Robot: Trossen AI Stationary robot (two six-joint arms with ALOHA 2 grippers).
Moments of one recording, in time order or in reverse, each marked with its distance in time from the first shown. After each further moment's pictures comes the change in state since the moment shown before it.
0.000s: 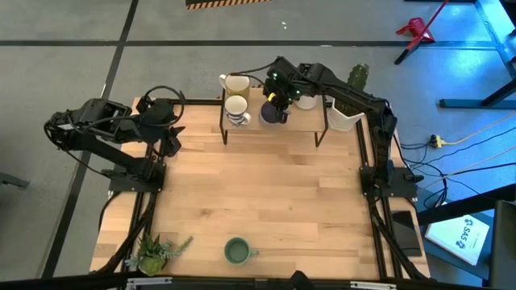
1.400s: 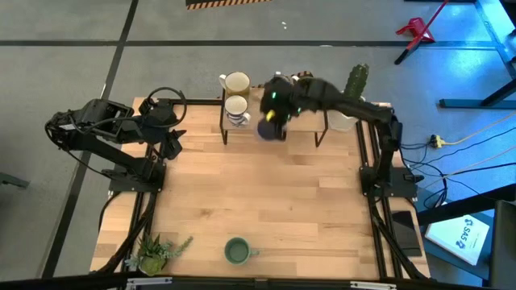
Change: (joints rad) left arm -0.001 0.010 0.000 0.001 0.052 0.000; right arm 0.168 -0.077 -0.058 0.009 0.010 0.098
